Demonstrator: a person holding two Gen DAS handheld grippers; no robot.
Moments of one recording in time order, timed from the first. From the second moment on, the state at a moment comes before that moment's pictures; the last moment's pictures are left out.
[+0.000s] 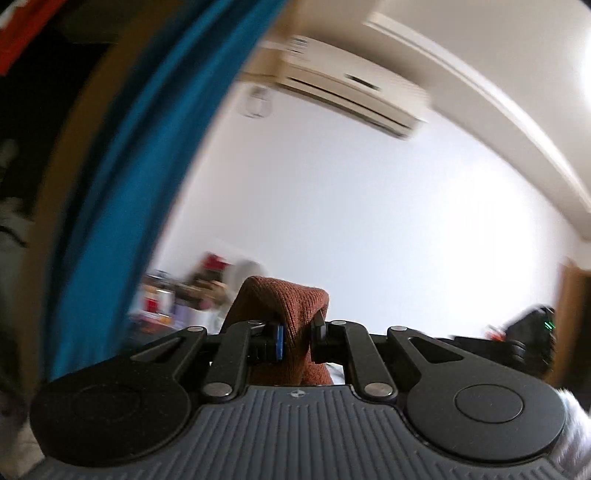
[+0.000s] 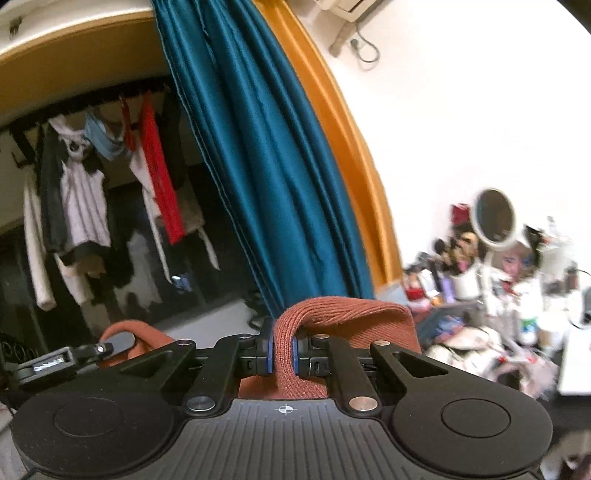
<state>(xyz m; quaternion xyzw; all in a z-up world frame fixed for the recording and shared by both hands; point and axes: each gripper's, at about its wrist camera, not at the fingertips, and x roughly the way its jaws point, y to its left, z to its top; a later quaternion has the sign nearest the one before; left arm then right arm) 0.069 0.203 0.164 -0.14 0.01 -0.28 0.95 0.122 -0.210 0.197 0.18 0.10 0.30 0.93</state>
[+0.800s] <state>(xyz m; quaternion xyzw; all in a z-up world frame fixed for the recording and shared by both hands) -0.004 -0.094 0.126 -0.06 0.11 -0.52 0.85 -0.115 -0.411 0.151 0.17 0.15 0.14 0.96</state>
